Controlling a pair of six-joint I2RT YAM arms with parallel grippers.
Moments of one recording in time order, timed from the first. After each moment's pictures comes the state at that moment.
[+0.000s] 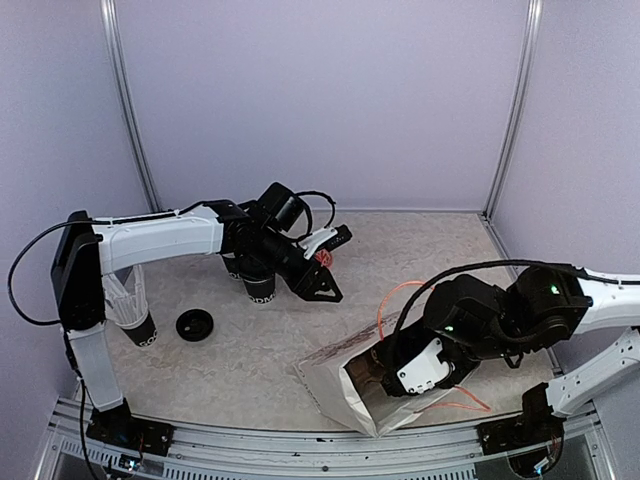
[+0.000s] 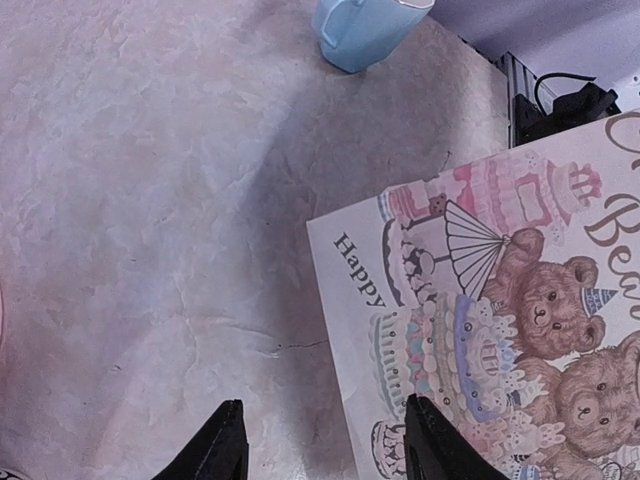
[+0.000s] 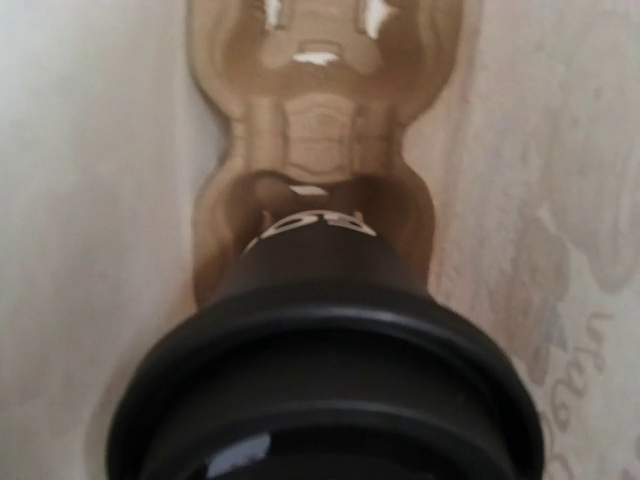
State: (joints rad) left arm -0.82 1.87 1.54 -0.57 0.53 0.08; right arm 1.39 1.15 1.08 -0.99 0.38 -0.93
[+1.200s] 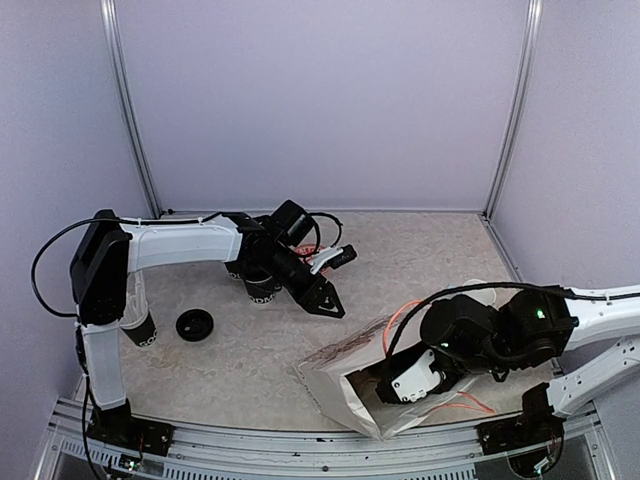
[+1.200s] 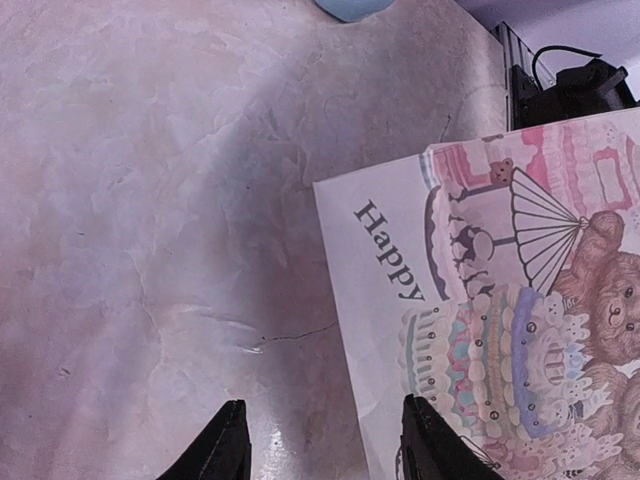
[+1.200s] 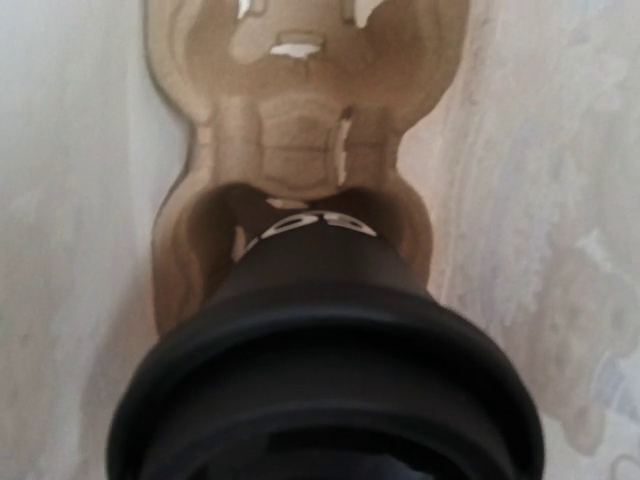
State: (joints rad) left arm -0.81 1.98 1.55 -0.57 0.61 0.08; right arm 1.39 1.12 0.90 -0.76 0.45 -1.00
